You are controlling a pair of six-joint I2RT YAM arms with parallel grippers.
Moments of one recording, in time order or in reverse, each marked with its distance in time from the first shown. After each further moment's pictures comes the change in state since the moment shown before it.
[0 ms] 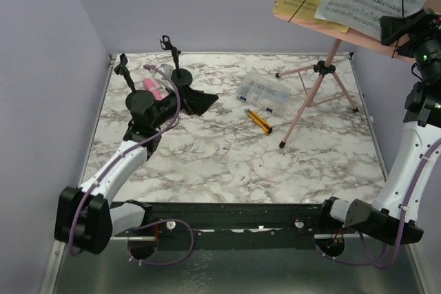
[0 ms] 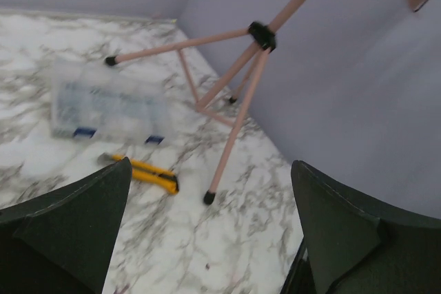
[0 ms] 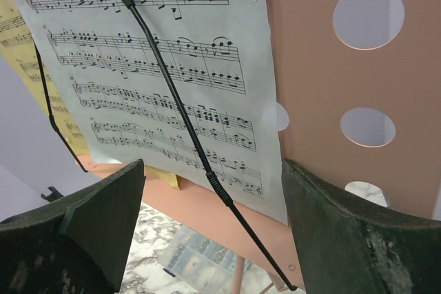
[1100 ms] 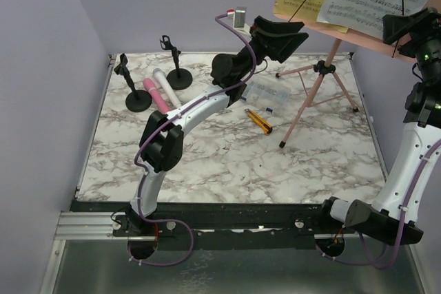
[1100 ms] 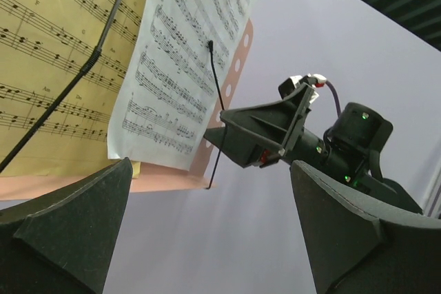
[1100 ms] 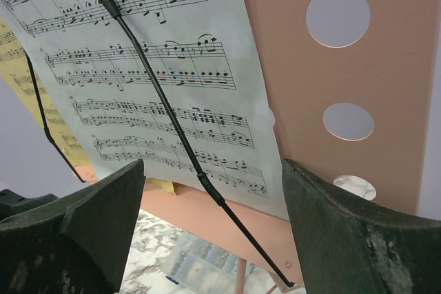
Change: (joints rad) left arm -0.445 0.996 1.210 0.629 -0.198 -0.347; right arm 0.000 -0.004 0.001 -0.005 0.046 0.027
